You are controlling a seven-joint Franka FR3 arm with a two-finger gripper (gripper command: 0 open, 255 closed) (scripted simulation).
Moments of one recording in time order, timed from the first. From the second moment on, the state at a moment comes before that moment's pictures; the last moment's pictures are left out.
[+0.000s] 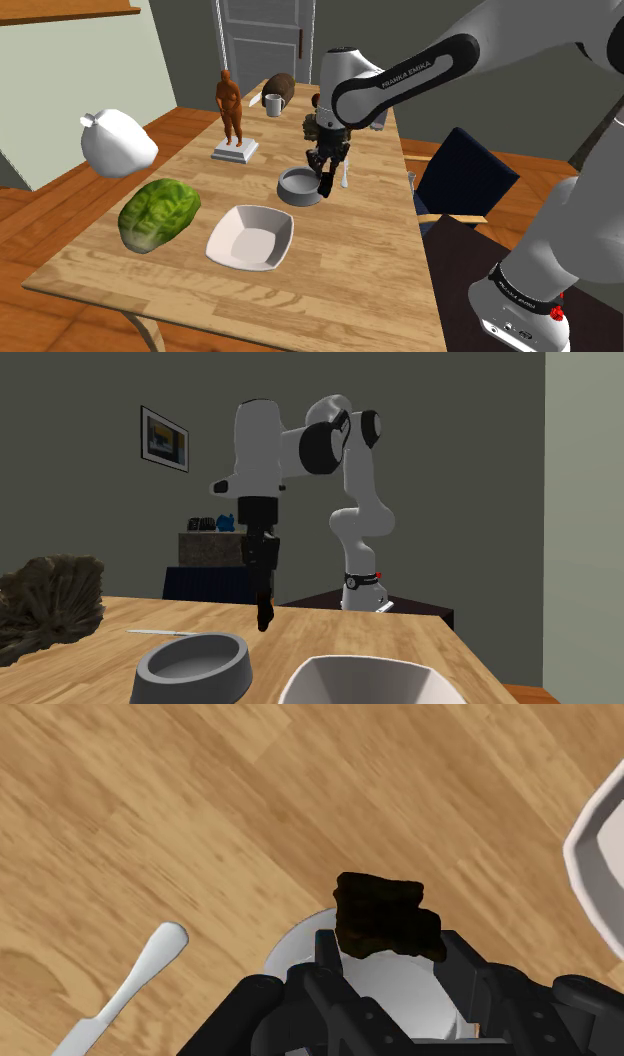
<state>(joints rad) 0.16 0.09 0.11 -2.13 -0.01 2.22 0.46</state>
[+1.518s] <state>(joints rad) 0.14 0.44 0.08 -1.85 -0.04 2.29 0.44</state>
